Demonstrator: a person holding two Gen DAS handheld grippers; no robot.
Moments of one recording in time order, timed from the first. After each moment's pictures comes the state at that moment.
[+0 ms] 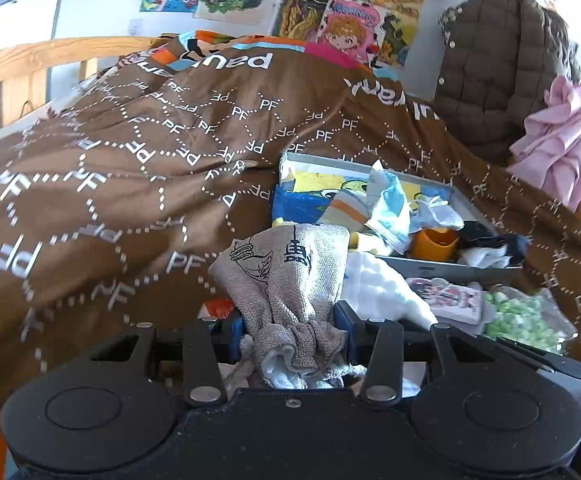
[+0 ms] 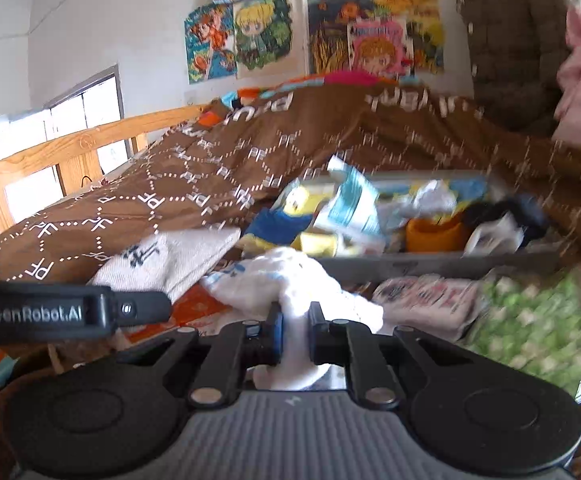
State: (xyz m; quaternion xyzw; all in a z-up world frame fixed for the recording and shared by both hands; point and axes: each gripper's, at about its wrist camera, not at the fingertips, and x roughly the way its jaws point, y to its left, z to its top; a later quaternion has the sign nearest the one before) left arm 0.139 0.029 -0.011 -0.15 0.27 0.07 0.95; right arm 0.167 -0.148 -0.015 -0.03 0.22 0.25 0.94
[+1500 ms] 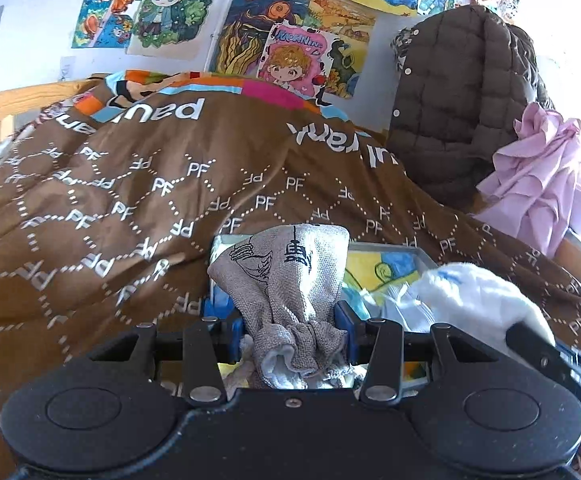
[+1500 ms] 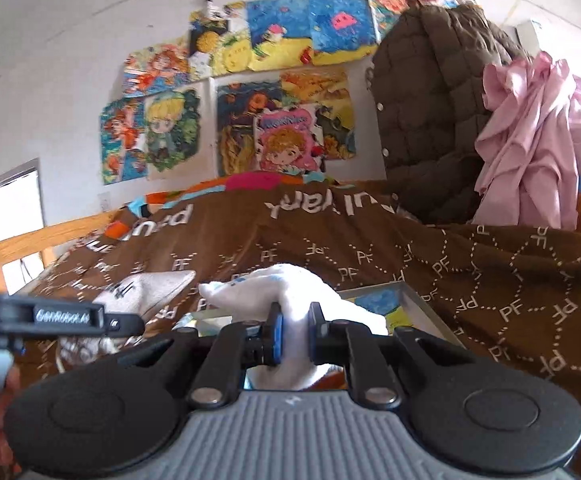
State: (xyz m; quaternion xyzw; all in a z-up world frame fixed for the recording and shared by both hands) left arm 0.276 0.042 0.032 -0.12 0.22 -0.02 0.97; right arm 0.274 -0.191 0.029 0.05 0.11 0.13 0.98
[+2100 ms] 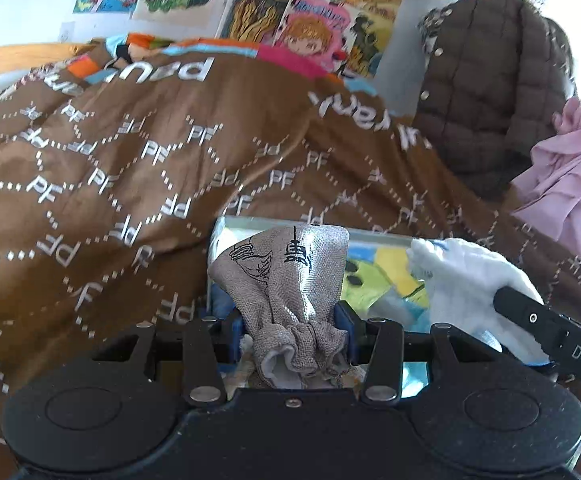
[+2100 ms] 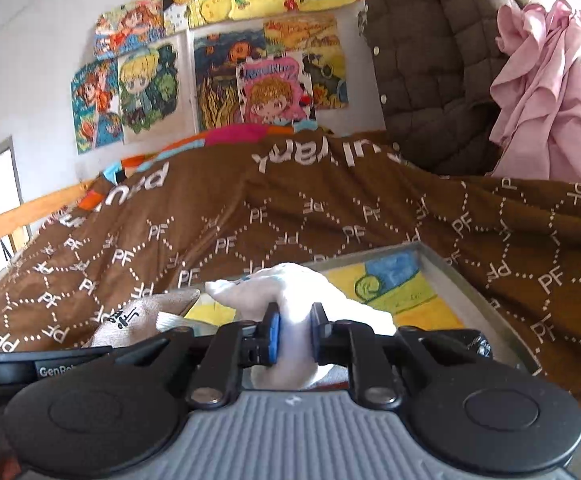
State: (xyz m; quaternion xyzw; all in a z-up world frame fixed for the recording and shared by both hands) left arm 0.353 0.059 -0.015 -0.15 0.25 -0.01 0.96; right arm 0.342 -0.157 0.007 0.05 0.19 0.12 0.97
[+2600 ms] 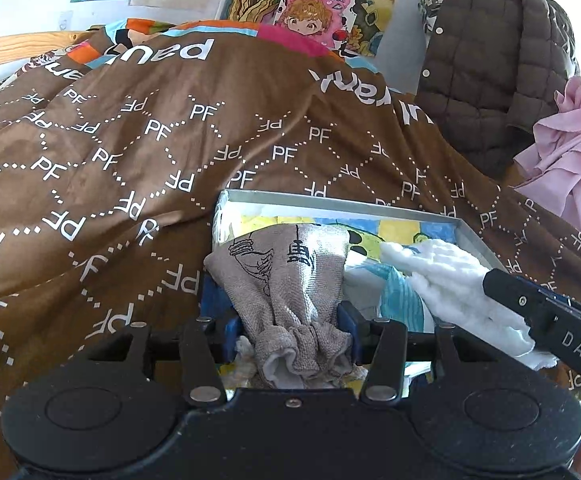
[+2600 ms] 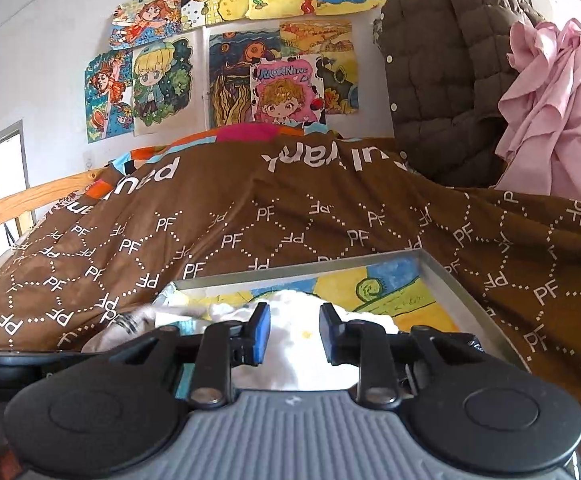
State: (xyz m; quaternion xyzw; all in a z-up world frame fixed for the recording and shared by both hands) left arm 0.342 0.053 -0.023 -0.14 0.28 -0.01 0.95; right arm 0.326 -0.154 0.012 0.02 0.17 0.12 0.98
